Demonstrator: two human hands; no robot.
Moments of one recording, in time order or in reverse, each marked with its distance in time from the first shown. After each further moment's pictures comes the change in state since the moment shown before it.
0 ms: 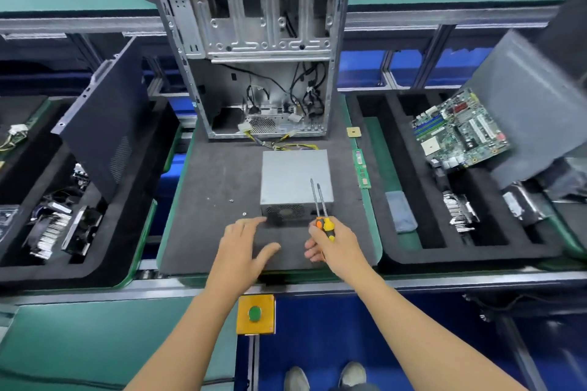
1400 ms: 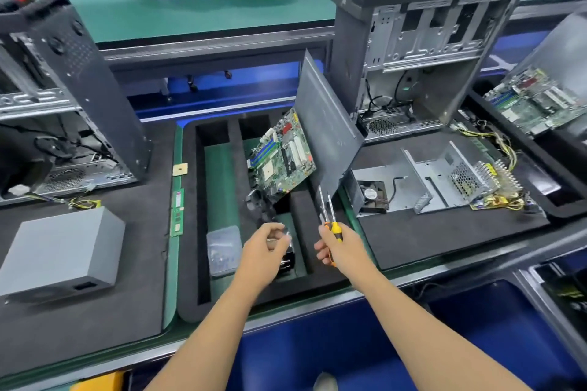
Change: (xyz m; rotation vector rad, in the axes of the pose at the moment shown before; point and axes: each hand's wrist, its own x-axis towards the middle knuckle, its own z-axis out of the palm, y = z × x) left_hand 0.109 0.296 0.196 -0.584 -0.195 -0.170; right_hand 0.004 0.010 -0.332 0.104 0.274 0.064
